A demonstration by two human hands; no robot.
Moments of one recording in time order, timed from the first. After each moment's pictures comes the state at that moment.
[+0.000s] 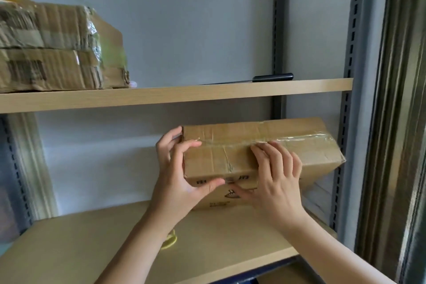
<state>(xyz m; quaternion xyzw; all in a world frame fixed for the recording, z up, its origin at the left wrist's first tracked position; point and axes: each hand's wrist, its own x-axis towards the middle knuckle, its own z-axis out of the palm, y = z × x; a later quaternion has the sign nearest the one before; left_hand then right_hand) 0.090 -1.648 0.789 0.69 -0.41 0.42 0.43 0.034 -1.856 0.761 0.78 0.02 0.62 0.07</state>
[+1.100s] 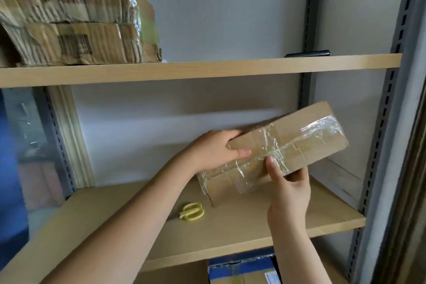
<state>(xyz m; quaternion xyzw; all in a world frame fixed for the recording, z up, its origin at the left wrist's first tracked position) 0.117 -1.646 0.827 0.87 -0.41 0.04 0.27 0.031 -1.782 0.729 0.46 -0.11 0.44 -0.76</state>
